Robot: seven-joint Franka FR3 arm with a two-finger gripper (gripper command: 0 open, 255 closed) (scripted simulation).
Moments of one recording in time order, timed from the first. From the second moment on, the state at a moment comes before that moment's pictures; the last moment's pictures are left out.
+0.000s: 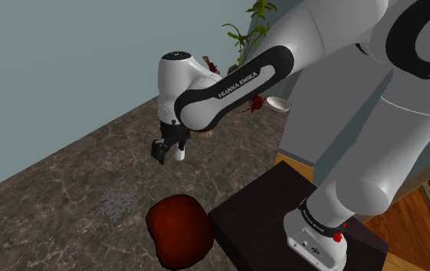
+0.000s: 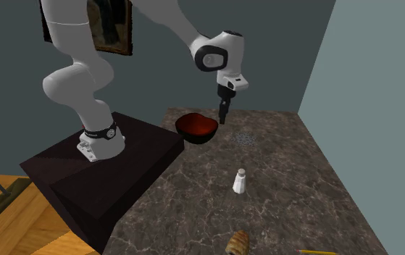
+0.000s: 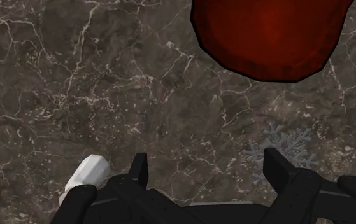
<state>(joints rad) 0.17 0.17 0.42 -2.24 -0.10 2.36 0.42</state>
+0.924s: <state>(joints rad) 0.30 0.52 0.36 -2.04 -0.30 2.50 0.55</state>
